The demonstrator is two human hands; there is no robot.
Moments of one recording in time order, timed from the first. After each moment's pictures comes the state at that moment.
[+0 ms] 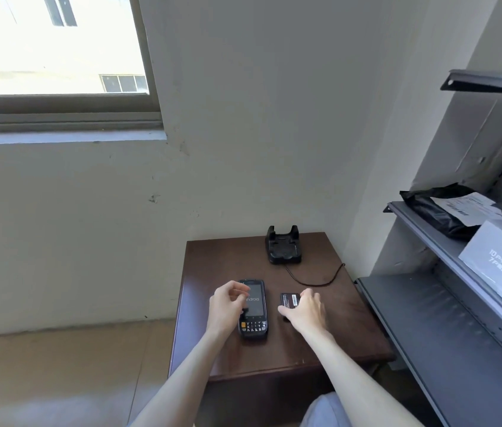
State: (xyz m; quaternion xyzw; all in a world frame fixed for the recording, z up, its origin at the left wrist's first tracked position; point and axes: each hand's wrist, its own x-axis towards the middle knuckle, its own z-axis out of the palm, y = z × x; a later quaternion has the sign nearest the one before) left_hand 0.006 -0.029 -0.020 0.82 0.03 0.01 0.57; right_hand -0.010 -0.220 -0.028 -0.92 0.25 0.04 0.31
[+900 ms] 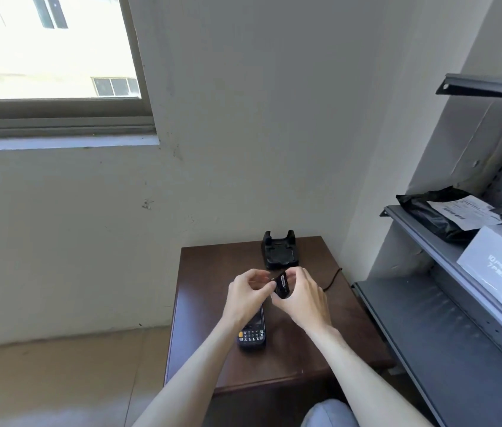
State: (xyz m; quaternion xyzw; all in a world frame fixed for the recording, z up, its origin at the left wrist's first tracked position) left_hand 0.024 -0.068 0.020 0.82 -0.07 -0.01 0.57; right_hand -0.002 -0.223 0.013 -0.94 0.08 -0.15 0.30
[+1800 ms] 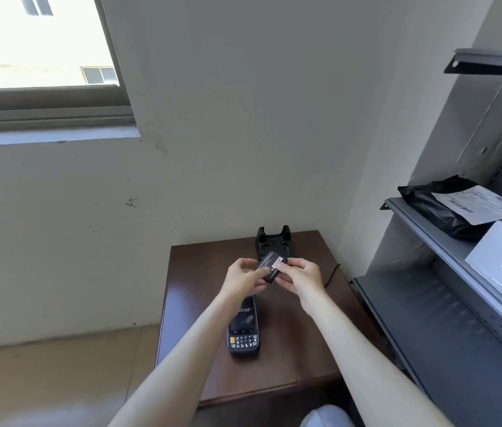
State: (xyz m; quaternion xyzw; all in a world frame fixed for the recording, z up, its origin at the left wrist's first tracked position) left_hand 0.084 -0.088 0.008 0.71 0.07 -0.16 0.69; right_hand 0.054 -0.242 0.020 -0.57 0.22 -0.01 0.79
